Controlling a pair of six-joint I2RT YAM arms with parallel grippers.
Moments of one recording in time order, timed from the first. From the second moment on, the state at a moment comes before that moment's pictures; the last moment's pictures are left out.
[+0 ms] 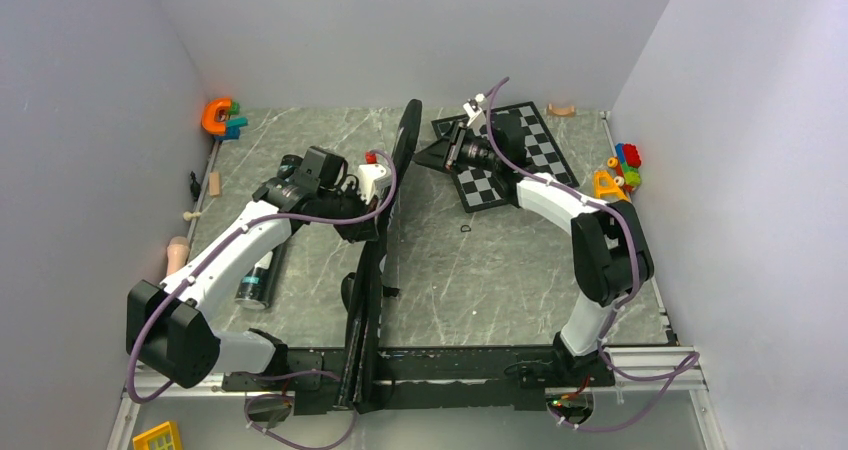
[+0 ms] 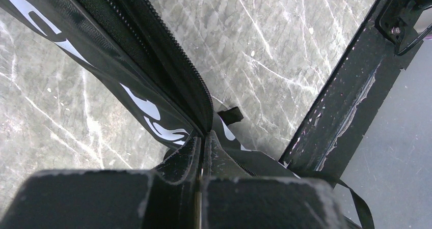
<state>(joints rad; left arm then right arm) -0.47 1.31 1.12 -0.72 0.54 0.21 0.38 1.75 1.16 0.41 -0.74 0.97</state>
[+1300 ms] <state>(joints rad) -0.47 1.31 1.12 -0.73 0.55 0.22 0.39 1.80 1.20 0.46 -0.75 1.02</state>
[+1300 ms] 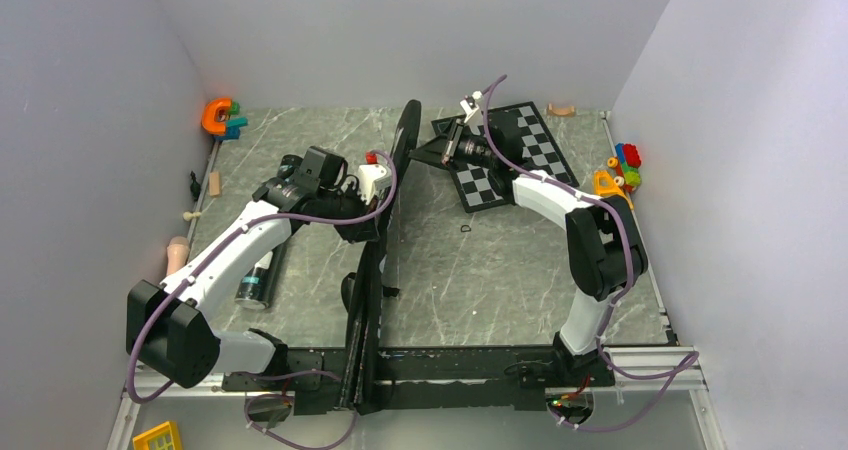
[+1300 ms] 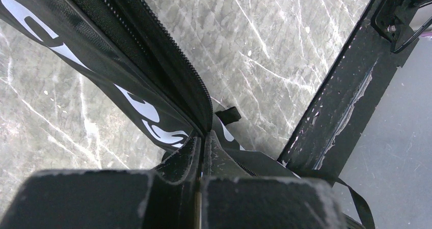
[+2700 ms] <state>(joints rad) -0.33 1.33 1.30 -0.72 0.67 0.22 0.74 1.53 0.82 0.41 -0.63 1.00</state>
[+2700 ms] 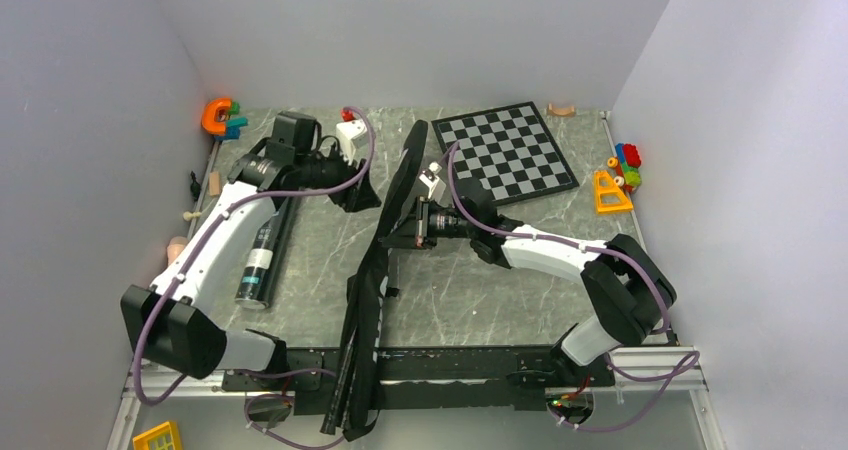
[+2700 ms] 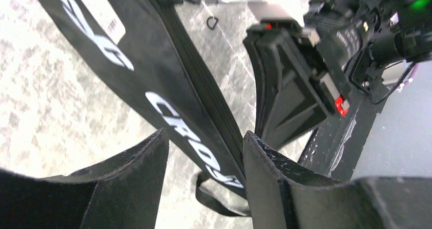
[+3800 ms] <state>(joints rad) -0.38 1.57 1.37 -0.65 0.75 0.17 0.76 1.52 0.82 0.40 -0.61 1.01</state>
